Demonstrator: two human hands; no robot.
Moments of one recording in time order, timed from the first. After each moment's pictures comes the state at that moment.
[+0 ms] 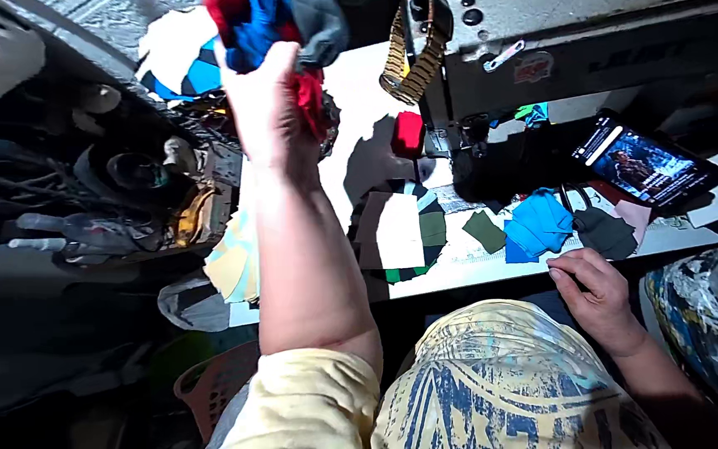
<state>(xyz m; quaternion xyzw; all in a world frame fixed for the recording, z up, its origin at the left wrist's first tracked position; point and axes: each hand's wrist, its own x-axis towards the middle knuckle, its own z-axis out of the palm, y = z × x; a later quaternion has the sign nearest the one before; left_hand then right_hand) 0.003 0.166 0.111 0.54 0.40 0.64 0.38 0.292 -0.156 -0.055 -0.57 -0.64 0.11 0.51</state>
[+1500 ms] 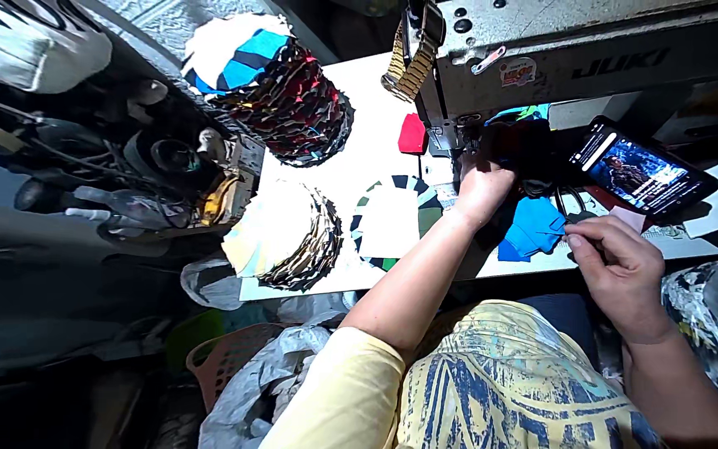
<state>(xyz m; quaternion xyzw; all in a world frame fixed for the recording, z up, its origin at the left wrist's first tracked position) 0.174 0.055 0.005 0.76 0.43 0.39 0.29 0.312 -0.133 -0.002 -0.53 -0.62 0.12 0.57</state>
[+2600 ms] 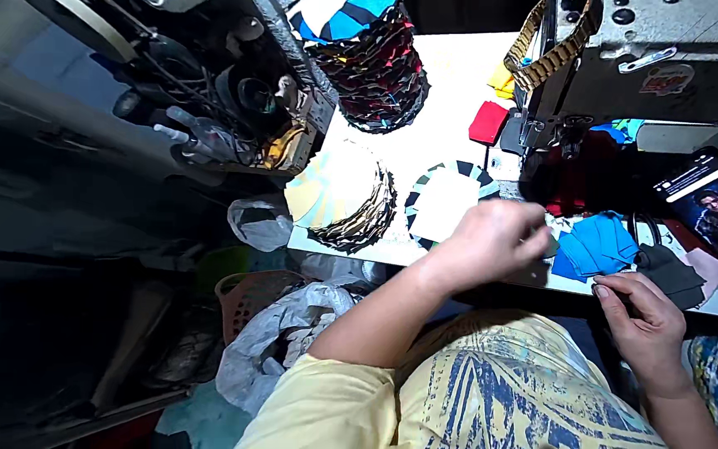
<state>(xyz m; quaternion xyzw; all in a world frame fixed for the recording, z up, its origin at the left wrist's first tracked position) 0.059 -0.013 0.064 0.88 0.35 0.20 0.24 0.300 -0.139 -0.049 -0.52 -0.65 0.17 0.53</state>
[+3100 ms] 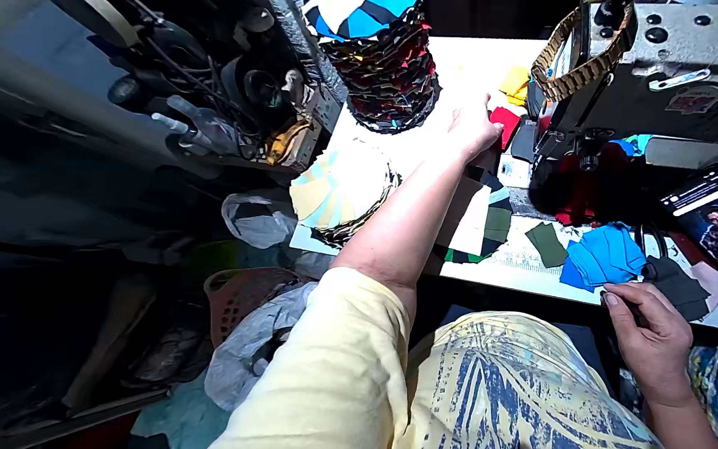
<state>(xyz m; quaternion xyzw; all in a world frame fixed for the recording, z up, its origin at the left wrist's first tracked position) 0.049 0.165 0.058 0.75 0.61 0.13 0.23 0.298 -0.138 -0.049 -0.53 -0.65 0.15 0.53</state>
